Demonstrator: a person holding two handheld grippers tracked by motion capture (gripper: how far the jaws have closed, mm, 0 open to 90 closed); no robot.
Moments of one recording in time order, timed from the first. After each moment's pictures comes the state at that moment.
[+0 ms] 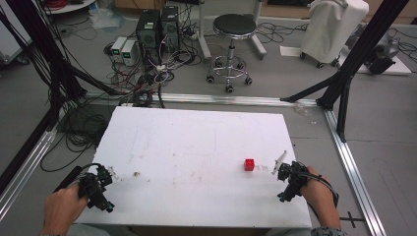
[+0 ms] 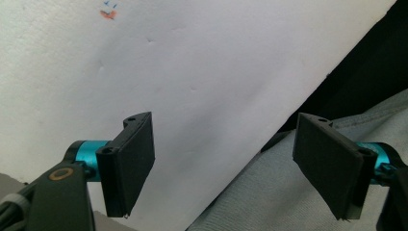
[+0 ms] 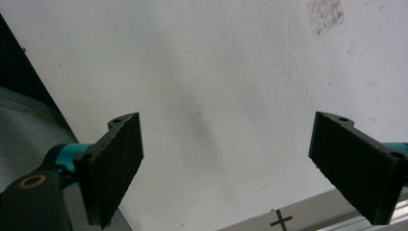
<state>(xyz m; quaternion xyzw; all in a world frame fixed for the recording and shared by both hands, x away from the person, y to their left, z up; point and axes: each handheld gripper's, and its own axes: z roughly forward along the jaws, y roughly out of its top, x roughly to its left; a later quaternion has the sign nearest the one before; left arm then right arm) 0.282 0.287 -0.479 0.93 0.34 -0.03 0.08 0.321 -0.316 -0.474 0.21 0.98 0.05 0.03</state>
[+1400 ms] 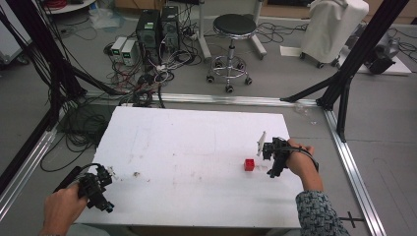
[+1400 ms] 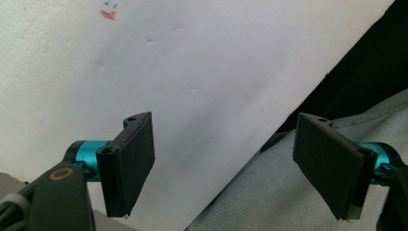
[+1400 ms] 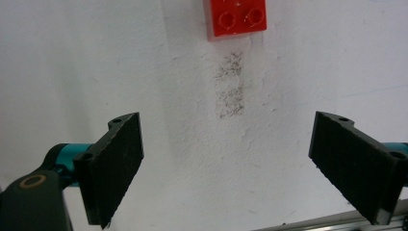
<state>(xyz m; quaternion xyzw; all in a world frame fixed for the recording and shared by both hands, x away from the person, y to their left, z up) 0.281 0.287 -0.478 0.93 0.35 -0.04 0.08 0.397 -0.274 -0.460 0.07 1.00 0.02 0.05</state>
